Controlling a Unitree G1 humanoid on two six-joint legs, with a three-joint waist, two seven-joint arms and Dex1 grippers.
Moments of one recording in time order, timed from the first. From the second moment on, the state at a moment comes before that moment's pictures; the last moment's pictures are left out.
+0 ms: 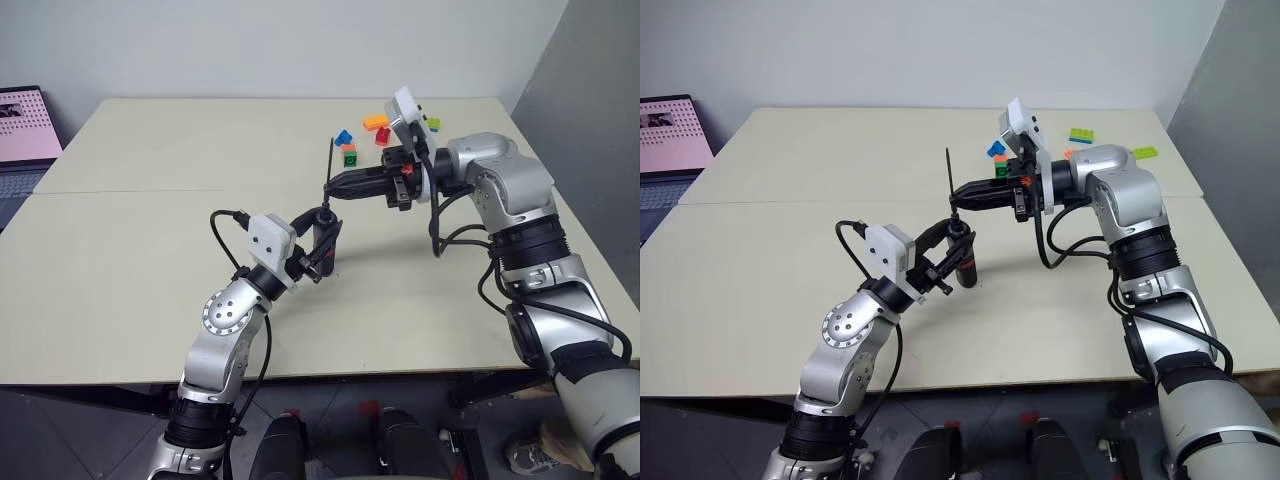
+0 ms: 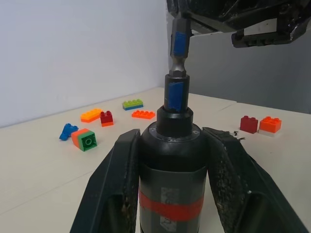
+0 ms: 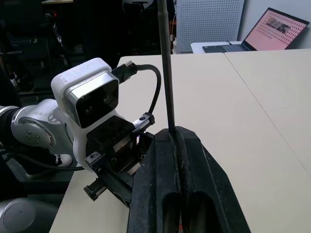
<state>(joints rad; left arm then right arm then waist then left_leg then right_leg) -0.25 0.23 -0.08 -0.24 -0.24 0.10 -0.47 -1.15 -0.38 0.16 0.43 0.35 0.51 1.39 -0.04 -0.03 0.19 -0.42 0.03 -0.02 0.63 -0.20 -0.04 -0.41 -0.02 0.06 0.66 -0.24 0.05</state>
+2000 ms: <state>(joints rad) -1.01 0.44 -0.59 0.60 0.37 -0.06 -1.03 -0.57 -0.98 0.02 -0.42 0.31 0.65 1.14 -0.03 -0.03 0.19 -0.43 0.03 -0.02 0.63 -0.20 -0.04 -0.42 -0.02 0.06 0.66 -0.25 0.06</state>
